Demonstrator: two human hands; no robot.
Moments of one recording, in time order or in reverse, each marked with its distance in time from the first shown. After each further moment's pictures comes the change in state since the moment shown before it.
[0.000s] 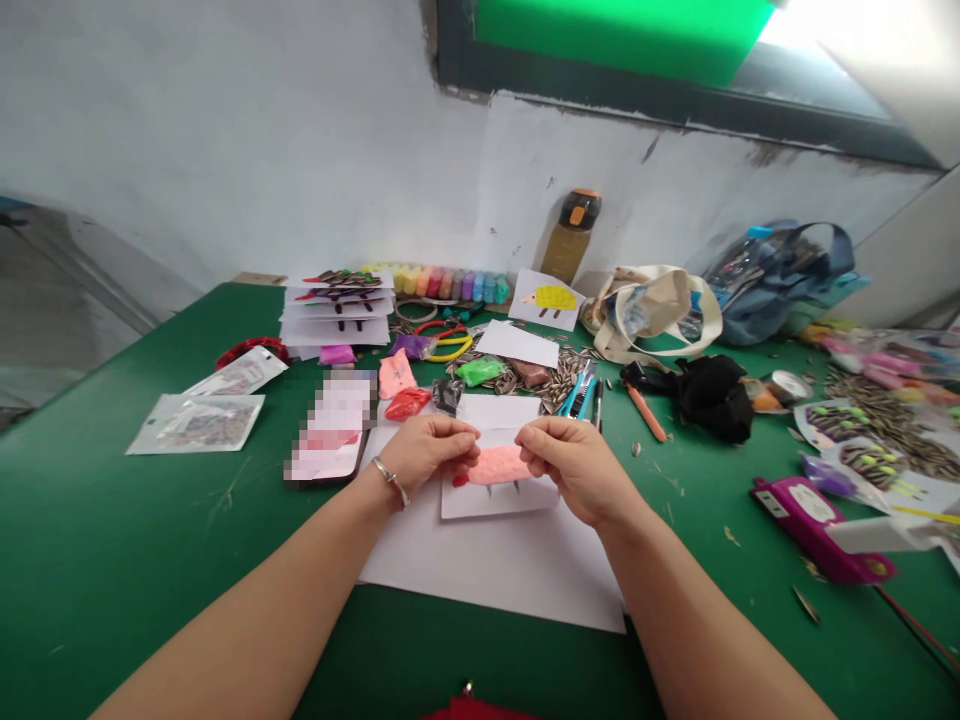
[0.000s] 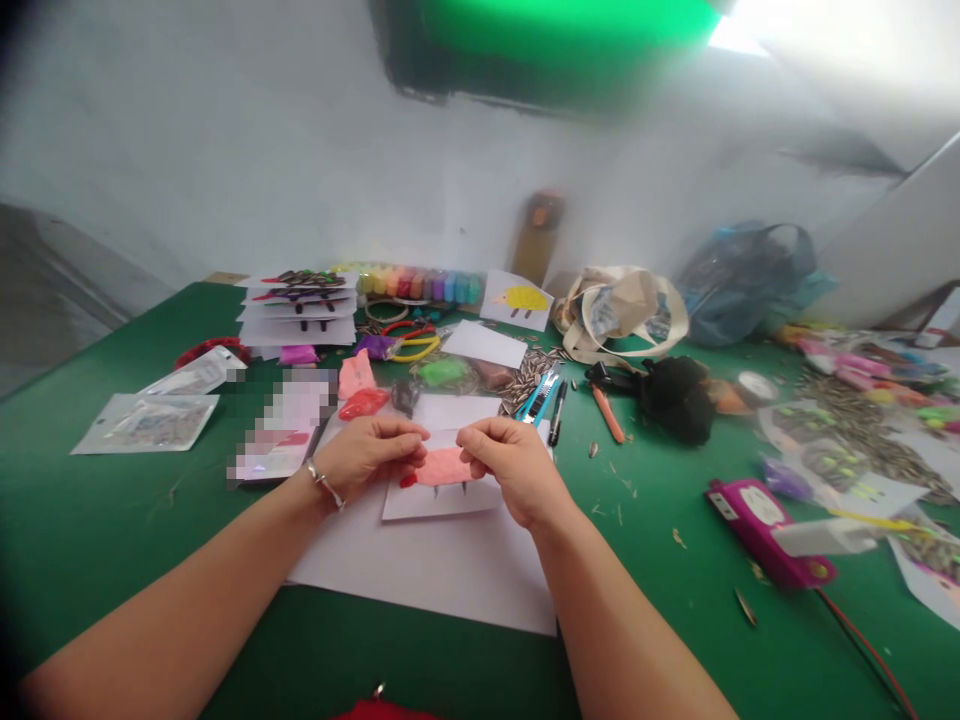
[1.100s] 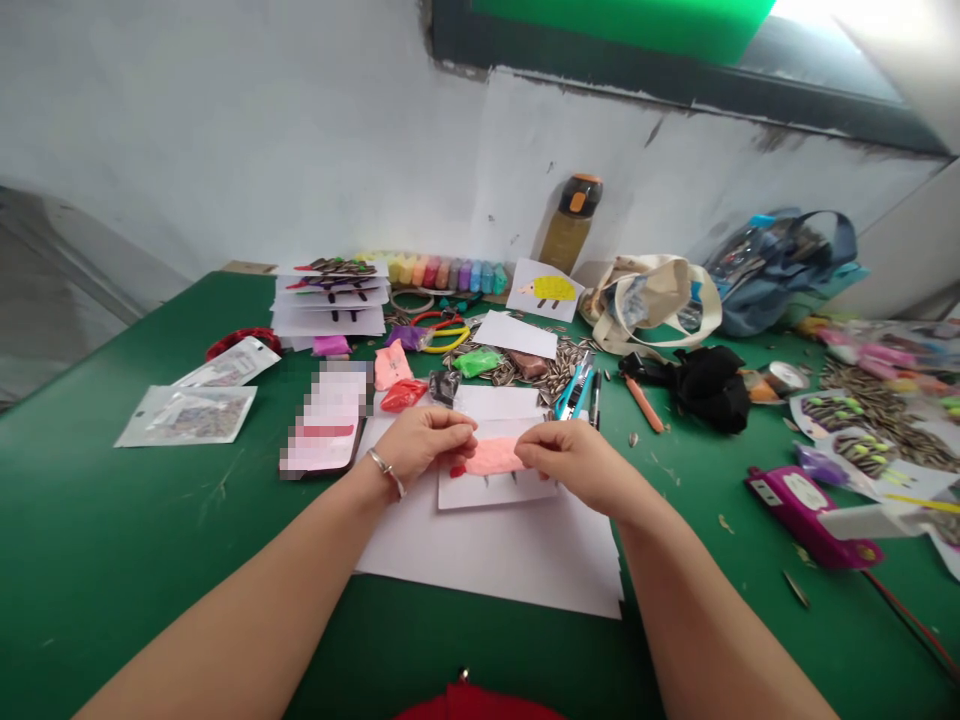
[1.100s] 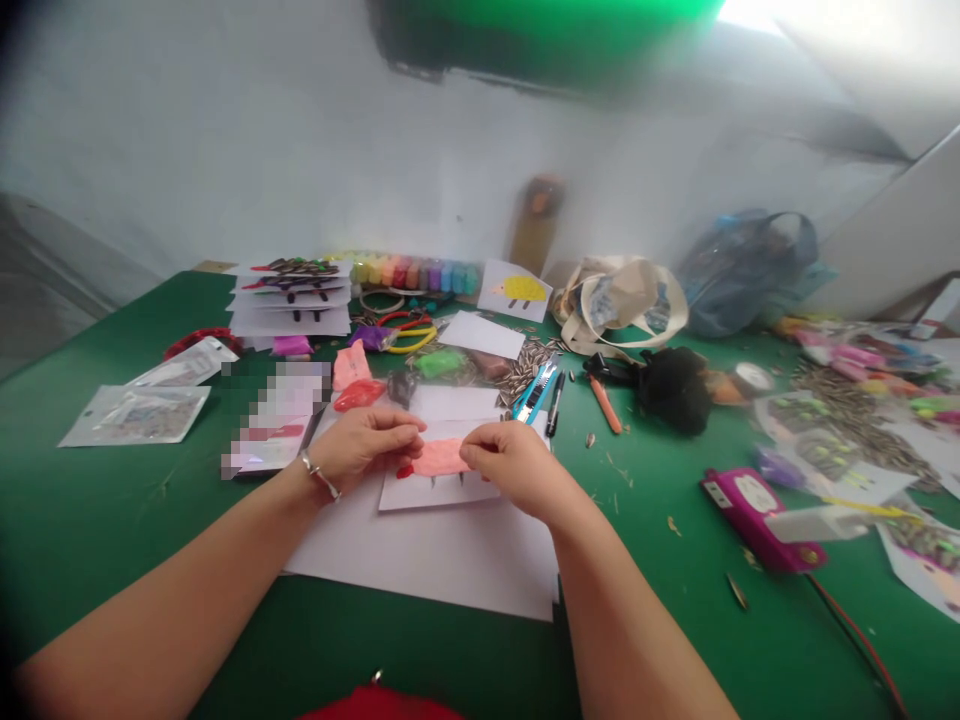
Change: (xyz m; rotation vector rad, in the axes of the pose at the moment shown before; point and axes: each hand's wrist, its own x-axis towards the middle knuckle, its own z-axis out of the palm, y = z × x) left_hand 0.001 0.001 0.001 0.001 0.010 -0.014; right_hand -0.008 -0.014 -0.012 -0.661 -0.140 -0.043
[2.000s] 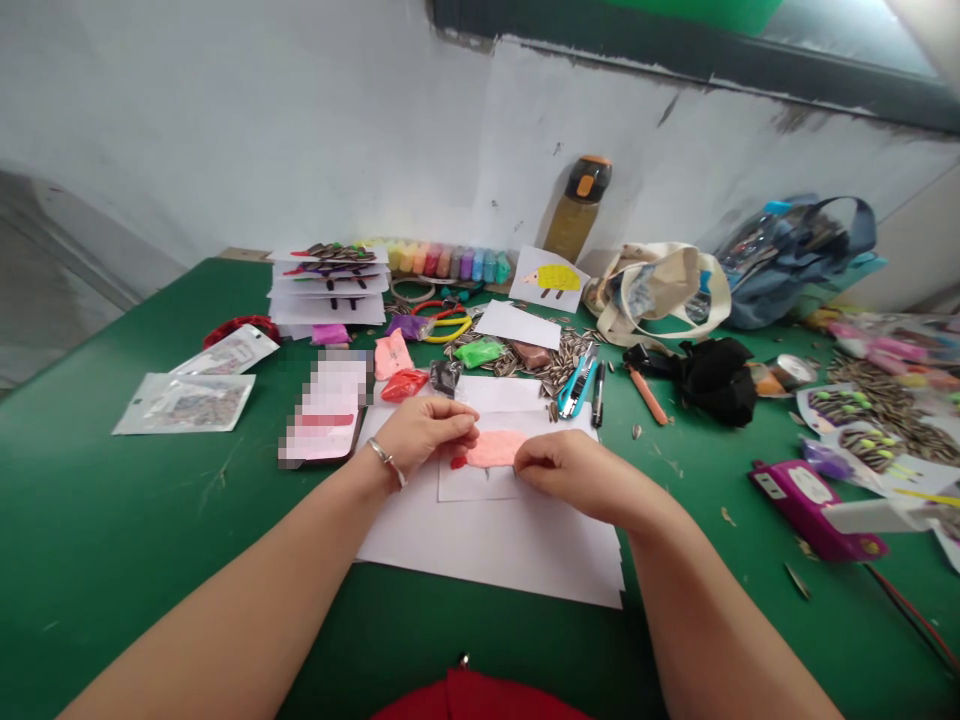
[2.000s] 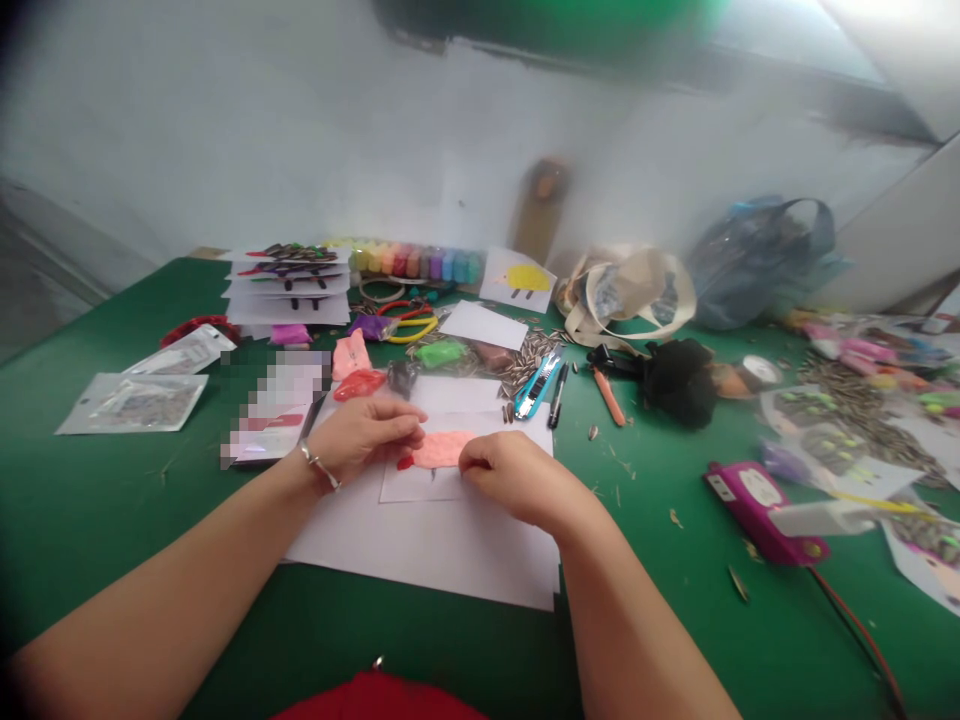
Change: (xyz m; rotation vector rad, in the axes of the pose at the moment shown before) left_hand -0.001 0.001 0.001 0.014 0.027 -0.012; right_hand -0.008 0.004 -0.001 -0.391 -0.205 -0.039
